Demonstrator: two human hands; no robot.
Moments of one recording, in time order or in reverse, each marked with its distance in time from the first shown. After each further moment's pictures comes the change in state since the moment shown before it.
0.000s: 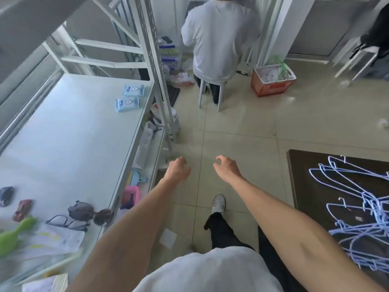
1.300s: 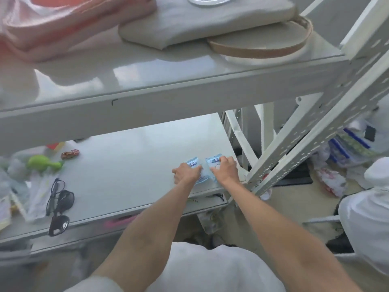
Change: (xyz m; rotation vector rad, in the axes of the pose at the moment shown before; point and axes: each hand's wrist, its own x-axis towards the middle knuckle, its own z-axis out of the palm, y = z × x) left_hand 0.311 0.002 -0.247 -0.897 0.784 -1.131; right_hand 0.394 -0.424 0.037 -0.472 -0.425 -1.019
